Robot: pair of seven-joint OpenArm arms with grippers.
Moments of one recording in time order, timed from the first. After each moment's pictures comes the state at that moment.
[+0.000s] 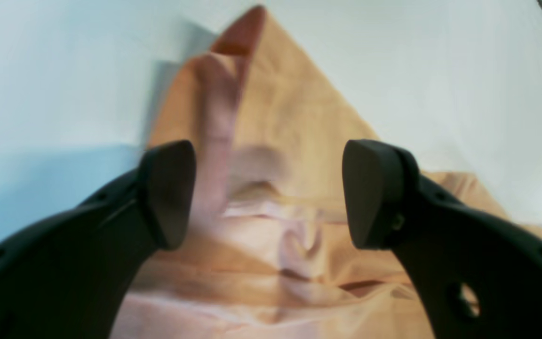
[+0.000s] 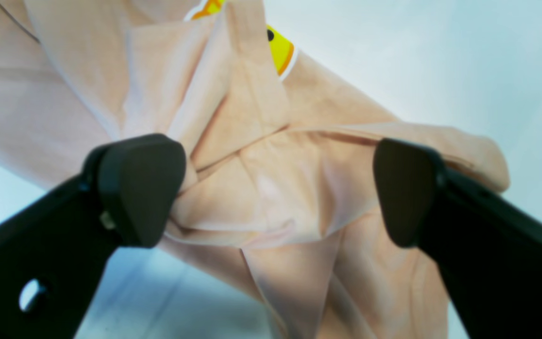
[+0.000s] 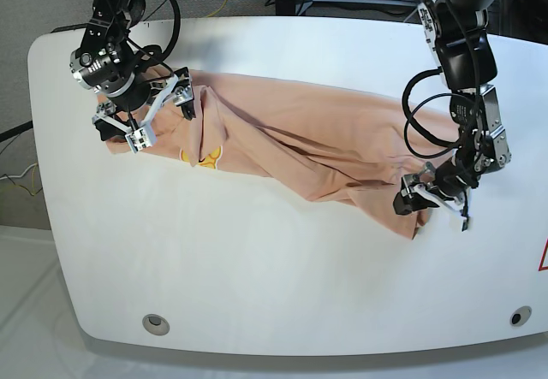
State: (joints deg) left arm -18.0 -12.2 -17.9 62.2 -29.1 -25.4 46.2; right arm -12.5 3.8 21.9 109.6 12.6 40.0 -57.9
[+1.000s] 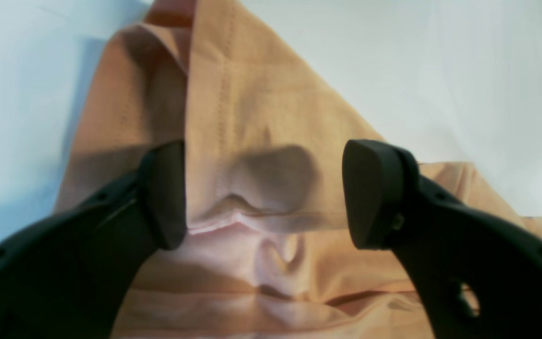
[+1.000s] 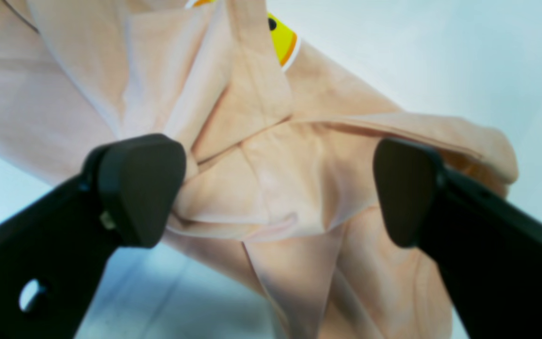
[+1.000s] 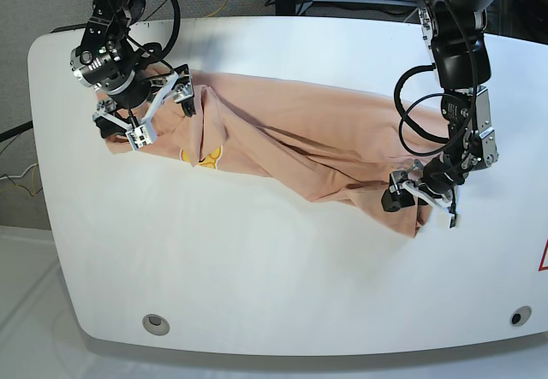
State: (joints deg) left arm -18.1 -12.0 -14.6 57.8 -29.7 -25.5 41.1; right arm -13.2 3.9 21.9 109.6 12.6 40.0 -57.9
